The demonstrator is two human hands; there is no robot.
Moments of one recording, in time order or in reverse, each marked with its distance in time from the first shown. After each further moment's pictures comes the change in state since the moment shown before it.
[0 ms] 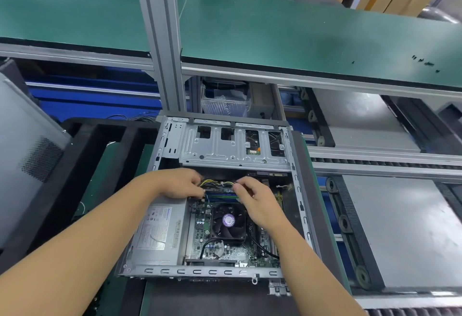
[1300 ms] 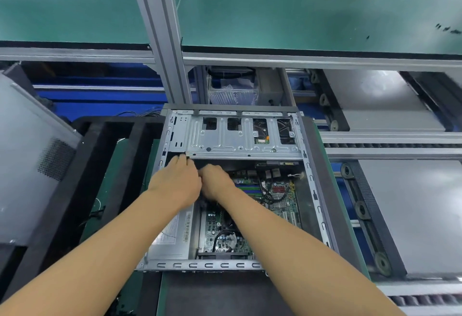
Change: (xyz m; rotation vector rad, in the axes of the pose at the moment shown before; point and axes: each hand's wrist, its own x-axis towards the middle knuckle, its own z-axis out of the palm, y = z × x) left_hand -0.028 0.018 0.026 0.491 0.402 -0.291; right_hand 0.077 -0.048 0.096 -0.431 -0.321 0.179
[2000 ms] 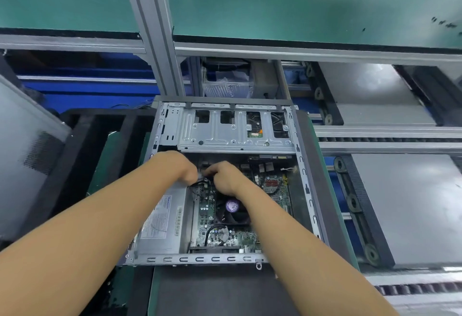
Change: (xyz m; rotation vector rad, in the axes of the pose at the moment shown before) left_hand 0.046 0.009 -0.025 0.249 -0.639 0.077; right_hand -0.024 0.036 -0.024 0.223 -0.074 0.072
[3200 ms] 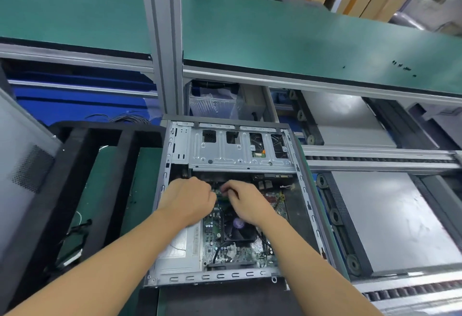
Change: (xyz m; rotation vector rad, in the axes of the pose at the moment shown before) left_hand -0.010 0.003 0.061 -0.323 0.889 0.196; right_hand -0.035 0.018 -0.002 -0.116 0.285 -0.196
